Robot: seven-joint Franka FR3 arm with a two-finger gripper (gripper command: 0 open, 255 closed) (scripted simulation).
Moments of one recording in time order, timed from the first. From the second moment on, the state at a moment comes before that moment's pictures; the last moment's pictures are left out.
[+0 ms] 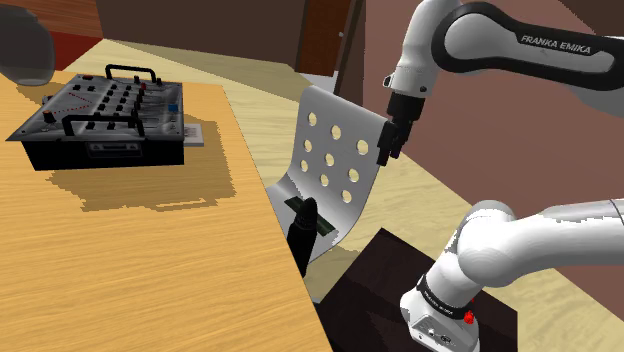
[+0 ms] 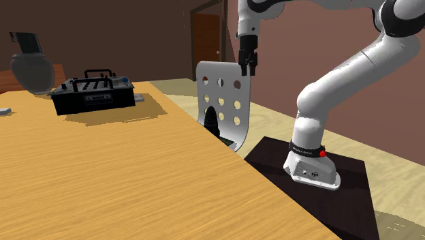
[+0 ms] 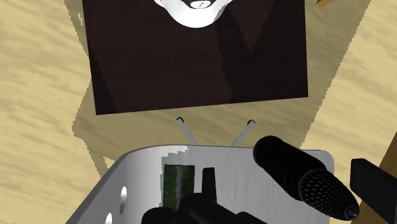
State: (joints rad) arm 0.02 -0.81 -0.03 -2.43 0.08 1.50 -0.01
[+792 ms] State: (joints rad) arm -0.11 -0.53 0.17 -2.42 0.45 1.64 0.75
